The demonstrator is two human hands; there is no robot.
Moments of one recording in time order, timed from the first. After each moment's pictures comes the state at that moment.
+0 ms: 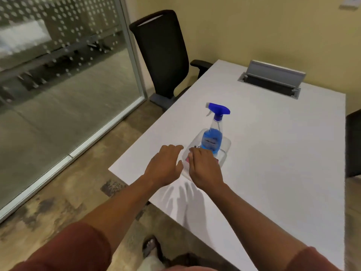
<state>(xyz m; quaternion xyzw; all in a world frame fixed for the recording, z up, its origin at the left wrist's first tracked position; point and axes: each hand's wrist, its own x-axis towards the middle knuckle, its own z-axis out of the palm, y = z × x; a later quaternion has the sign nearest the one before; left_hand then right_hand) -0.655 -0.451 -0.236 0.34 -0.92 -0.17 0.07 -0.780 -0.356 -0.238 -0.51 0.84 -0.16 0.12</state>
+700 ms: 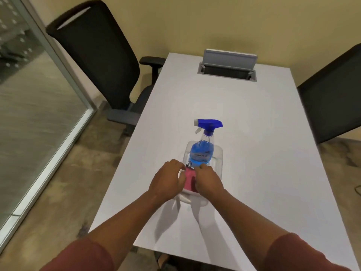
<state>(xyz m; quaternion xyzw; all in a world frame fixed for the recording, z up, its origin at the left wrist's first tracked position) -0.727 -0.562 -0.295 0.19 -0.93 -0.30 0.03 -0.831 -0.435 -0.316 -0.34 0.91 -0.05 0.22</state>
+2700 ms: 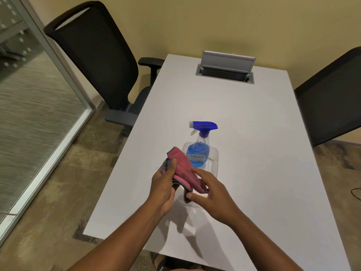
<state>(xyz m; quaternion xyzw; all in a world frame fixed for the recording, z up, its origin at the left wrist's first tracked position) -0.725 -0.523 -0.246 0.42 -0.35 -0.82 0.14 -0.796 -0.368 -0.249 -0.33 0.79 -0.44 0.28</state>
